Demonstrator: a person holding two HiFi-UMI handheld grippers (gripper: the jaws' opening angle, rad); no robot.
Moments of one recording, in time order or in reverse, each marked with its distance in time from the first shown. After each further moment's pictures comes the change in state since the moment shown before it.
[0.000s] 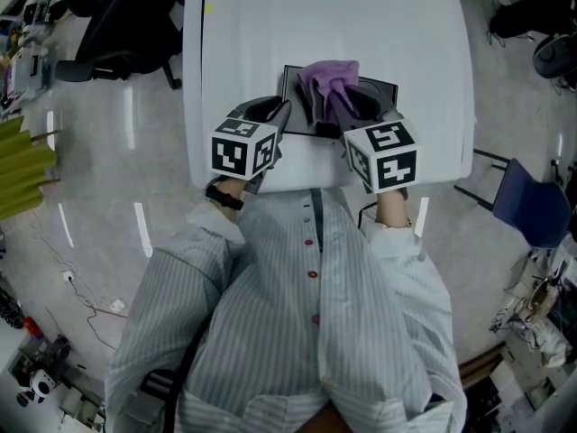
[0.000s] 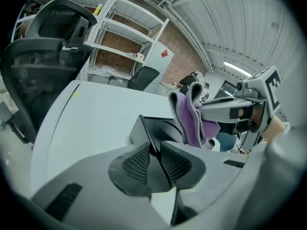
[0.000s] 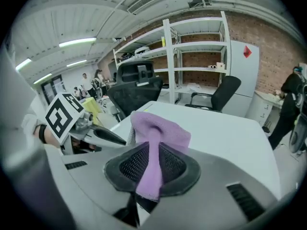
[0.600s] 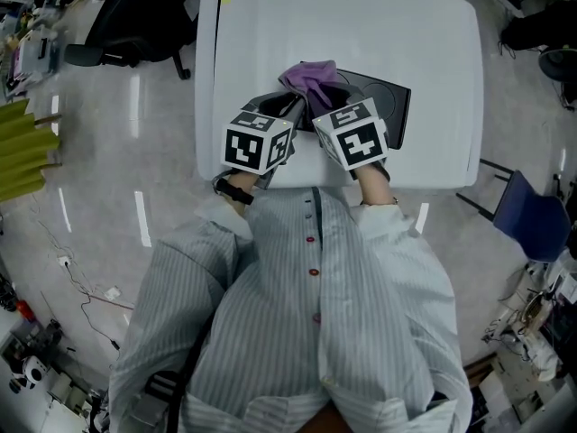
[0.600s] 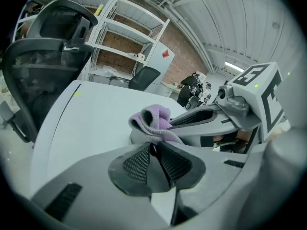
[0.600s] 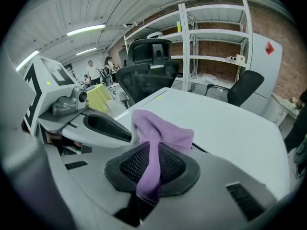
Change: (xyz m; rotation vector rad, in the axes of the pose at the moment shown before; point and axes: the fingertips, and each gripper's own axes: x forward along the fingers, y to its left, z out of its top) left arm -0.001 0.002 0.000 -0.007 -0.003 0.011; right arm 0.068 0.049 -0.018 -0.104 0.134 0.116
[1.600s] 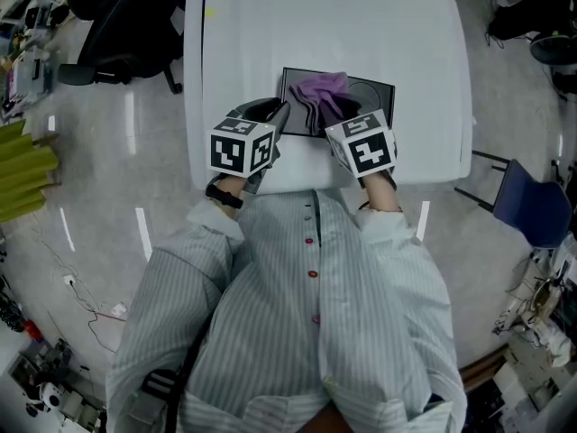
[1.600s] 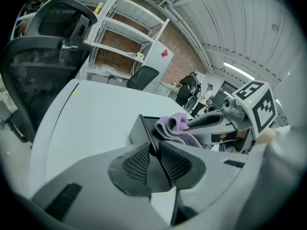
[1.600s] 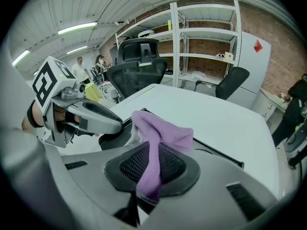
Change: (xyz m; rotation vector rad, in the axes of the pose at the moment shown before) left arm 0.002 0.000 -0.001 -0.001 0.007 -0.026; right arm -0.029 -0.035 -0.037 0.054 0.032 -0.086
